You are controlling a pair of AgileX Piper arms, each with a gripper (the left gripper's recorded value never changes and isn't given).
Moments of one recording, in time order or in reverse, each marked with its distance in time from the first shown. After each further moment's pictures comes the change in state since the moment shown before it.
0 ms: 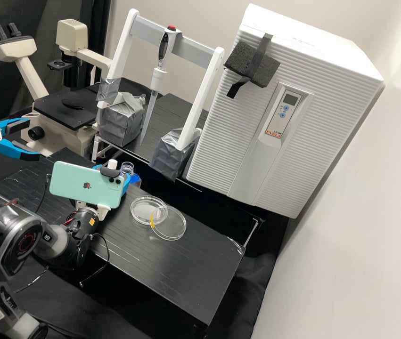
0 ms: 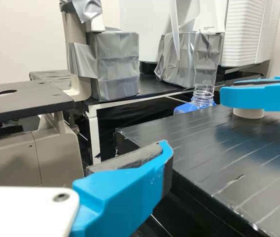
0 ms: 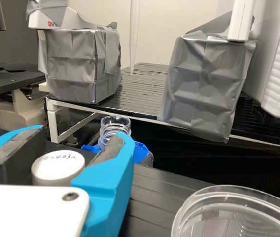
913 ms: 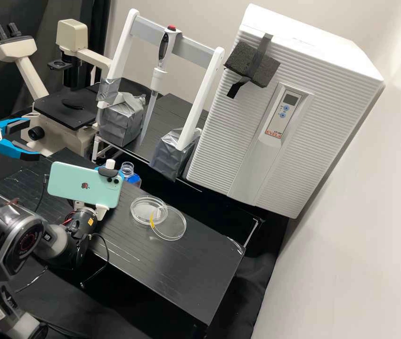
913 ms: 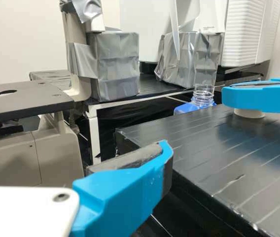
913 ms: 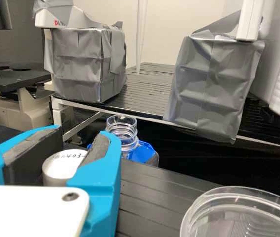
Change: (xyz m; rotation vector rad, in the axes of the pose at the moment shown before) left arm 0.000 0.000 0.000 0.000 0.000 0.000; right arm 0.000 -0.003 -0.001 -0.006 0.006 -0.013
